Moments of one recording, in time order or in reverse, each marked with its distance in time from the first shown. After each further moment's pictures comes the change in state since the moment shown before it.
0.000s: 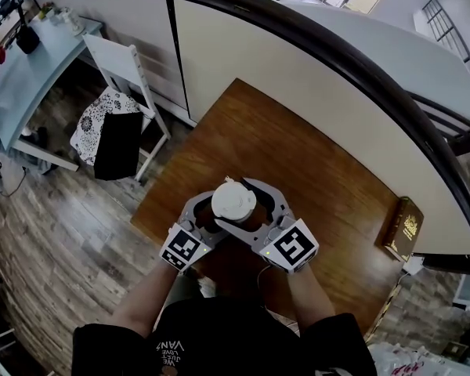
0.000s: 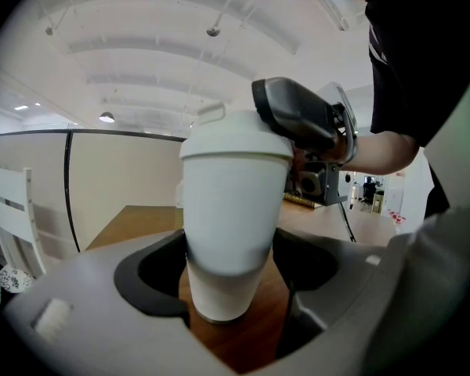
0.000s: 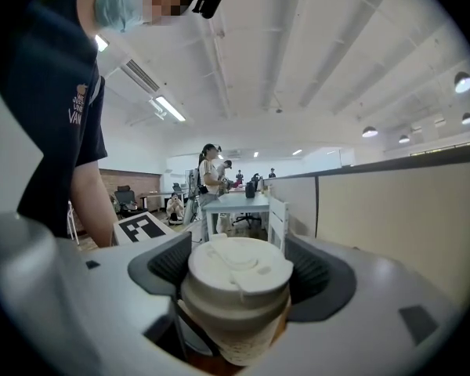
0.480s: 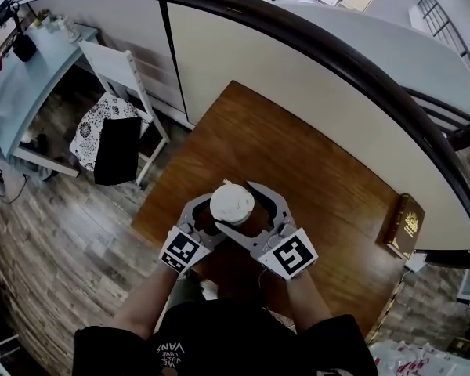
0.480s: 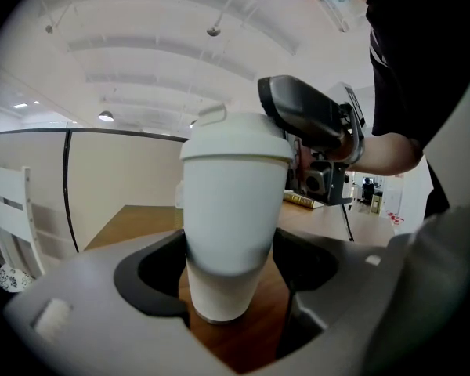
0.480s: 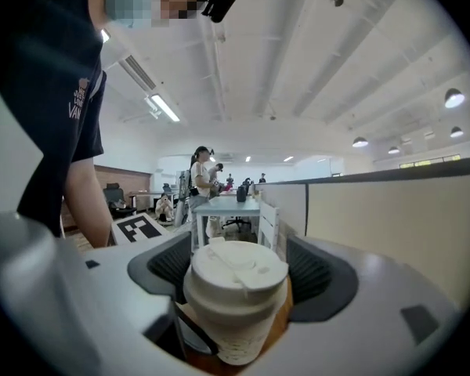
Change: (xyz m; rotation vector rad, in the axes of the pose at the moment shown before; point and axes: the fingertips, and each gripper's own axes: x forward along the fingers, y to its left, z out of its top) left arm 0.002 -0.001 0.001 -0.005 0.002 -0.009; right arm -0.011 -0.004 0.004 -0.011 -0.019 -0.088
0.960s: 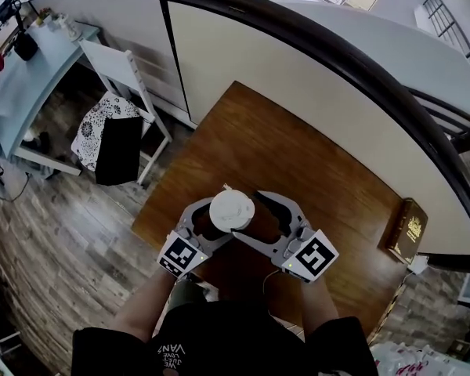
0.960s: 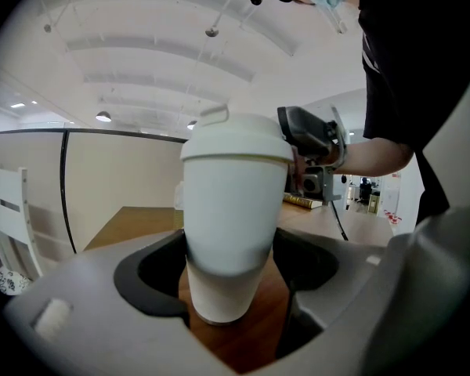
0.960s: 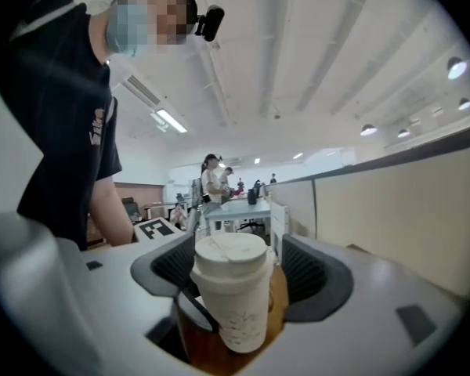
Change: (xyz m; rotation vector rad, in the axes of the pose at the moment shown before) left arm -0.002 -0.001 0.001 0.011 -0.010 -0.018; right arm -0.026 -0.008 -0.002 0.067 -0.053 0.116
